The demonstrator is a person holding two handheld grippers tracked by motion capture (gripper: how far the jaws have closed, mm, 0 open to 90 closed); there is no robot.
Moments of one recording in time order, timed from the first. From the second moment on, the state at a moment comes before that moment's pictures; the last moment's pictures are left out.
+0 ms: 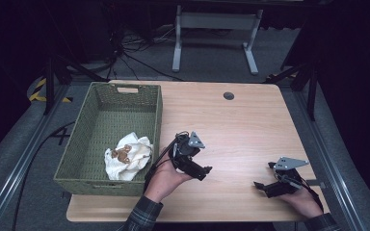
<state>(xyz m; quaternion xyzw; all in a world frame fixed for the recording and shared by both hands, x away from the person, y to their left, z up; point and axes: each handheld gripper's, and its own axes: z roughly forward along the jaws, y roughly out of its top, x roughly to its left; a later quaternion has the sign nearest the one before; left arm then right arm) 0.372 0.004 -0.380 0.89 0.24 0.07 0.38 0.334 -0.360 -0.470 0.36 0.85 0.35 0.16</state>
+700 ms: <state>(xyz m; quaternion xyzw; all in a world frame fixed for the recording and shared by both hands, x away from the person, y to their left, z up) 0.387 0.023 -0.357 0.90 0.24 0.06 0.37 0.334 -0.360 -0.470 0.36 0.85 0.35 0.16</state>
